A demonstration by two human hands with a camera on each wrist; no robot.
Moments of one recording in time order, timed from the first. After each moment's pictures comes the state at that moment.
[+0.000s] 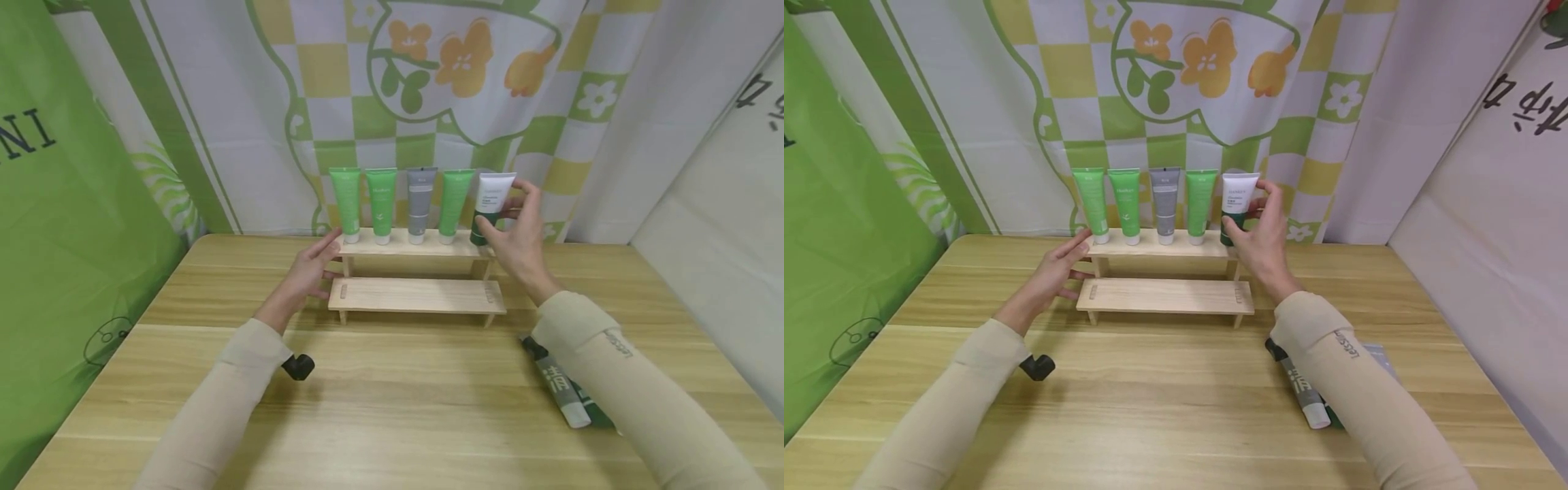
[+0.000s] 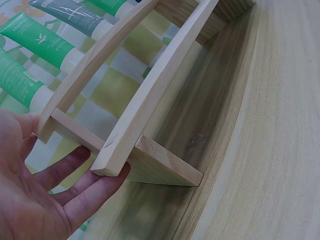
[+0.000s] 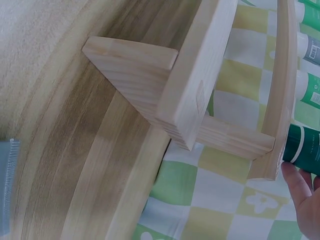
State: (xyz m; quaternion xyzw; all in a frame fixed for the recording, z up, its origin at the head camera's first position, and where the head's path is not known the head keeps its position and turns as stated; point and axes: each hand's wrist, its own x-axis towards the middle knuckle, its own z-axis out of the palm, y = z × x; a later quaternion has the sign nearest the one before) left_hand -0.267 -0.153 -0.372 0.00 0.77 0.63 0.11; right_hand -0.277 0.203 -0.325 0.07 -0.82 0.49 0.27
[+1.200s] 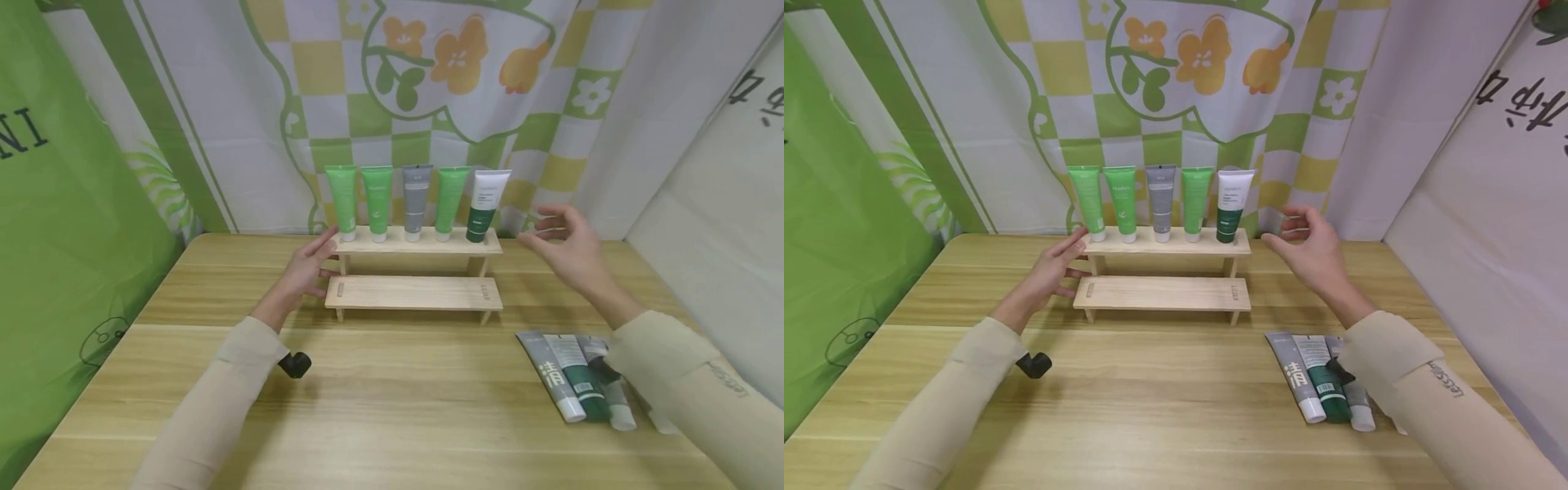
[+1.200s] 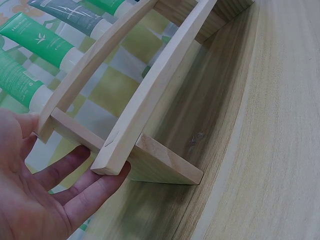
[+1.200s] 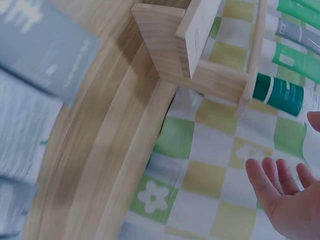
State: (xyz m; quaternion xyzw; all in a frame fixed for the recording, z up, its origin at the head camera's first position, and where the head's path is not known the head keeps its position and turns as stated) left_hand -0.266 -0.155 -0.373 0.02 0.77 0.63 0.11; right_hand -0.227 0.274 -0.304 0.05 -0.89 0.44 0.13
